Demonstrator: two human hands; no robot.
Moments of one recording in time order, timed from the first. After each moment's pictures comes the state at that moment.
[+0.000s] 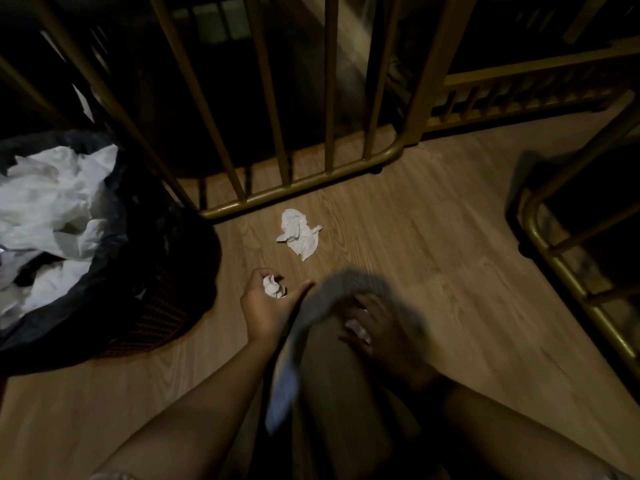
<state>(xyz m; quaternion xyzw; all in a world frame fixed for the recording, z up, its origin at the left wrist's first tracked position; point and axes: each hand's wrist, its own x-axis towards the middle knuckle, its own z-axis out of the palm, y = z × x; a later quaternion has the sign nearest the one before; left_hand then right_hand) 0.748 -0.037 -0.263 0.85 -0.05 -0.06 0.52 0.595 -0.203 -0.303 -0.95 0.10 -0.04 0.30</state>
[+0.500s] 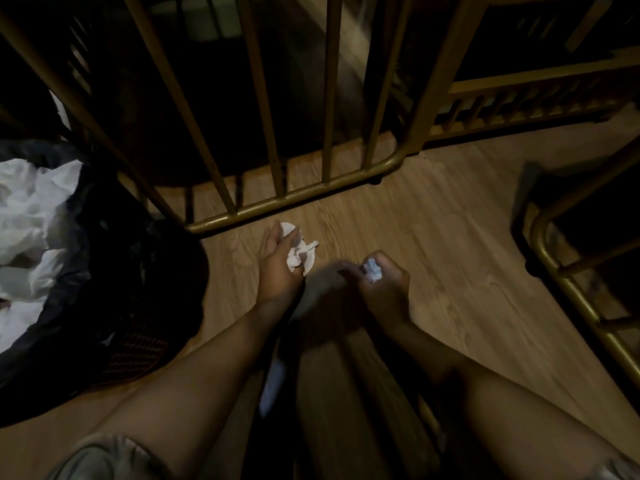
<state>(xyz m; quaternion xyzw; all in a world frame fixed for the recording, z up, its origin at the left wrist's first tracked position) 0.822 -0.099 -0.268 0.86 -0.24 -0.06 0.45 0.696 -0.231 -0.255 -0.80 0.28 -0.24 0.48</state>
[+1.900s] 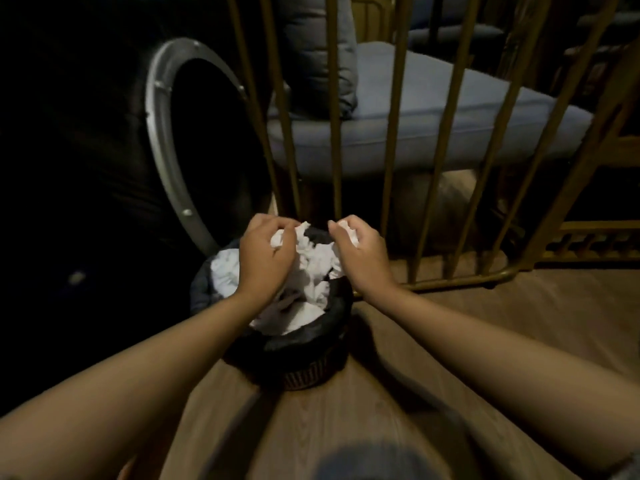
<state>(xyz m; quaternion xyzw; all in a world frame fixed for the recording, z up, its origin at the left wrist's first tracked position) 0.854 0.140 0.012 0.83 -0.19 0.22 0.47 0.815 -0.014 0.002 -0.77 0.01 -0.24 0.59</state>
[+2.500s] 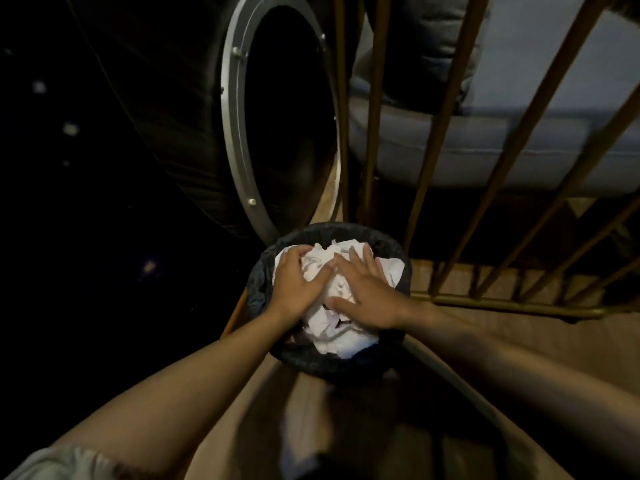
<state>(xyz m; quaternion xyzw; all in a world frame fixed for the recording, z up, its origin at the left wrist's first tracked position) 0.886 0.187 -0.031 0.89 0.02 0.02 0.46 0.878 0.022 -0.028 -0.94 -0.18 0.16 0.24</state>
